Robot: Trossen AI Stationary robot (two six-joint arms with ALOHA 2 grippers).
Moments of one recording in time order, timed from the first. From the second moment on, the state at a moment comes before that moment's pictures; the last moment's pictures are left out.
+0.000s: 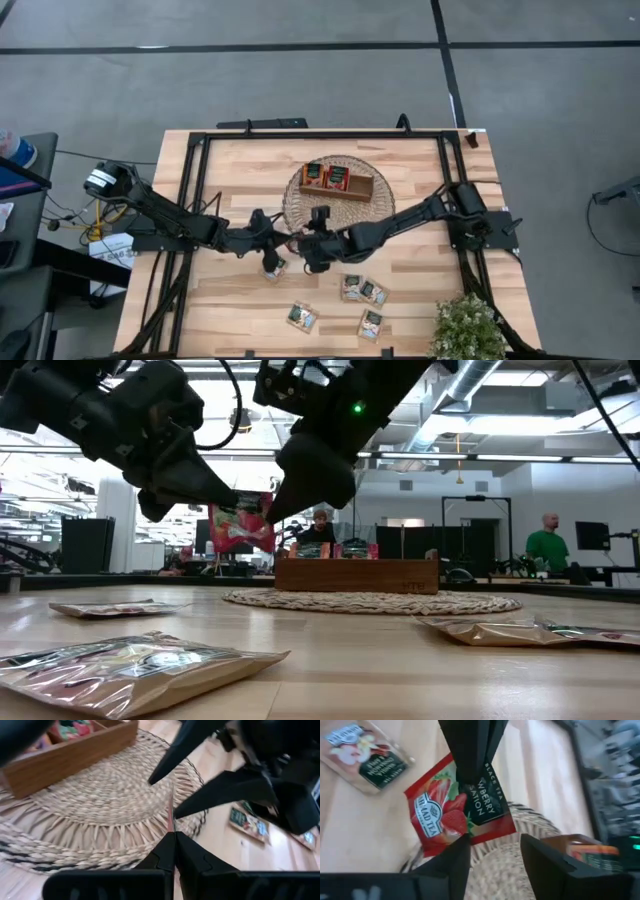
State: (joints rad) left arm -0.35 1.34 0.43 0.44 -0.52 -0.61; right arm 0.27 2.05 1.48 -0.34 0.60 -0.18
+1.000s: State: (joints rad) left arm -0.37 1.34 0.44 0.50 -0.50 -0.52; right arm 0.22 2.05 1.55 -0.39 0.18 -0.15
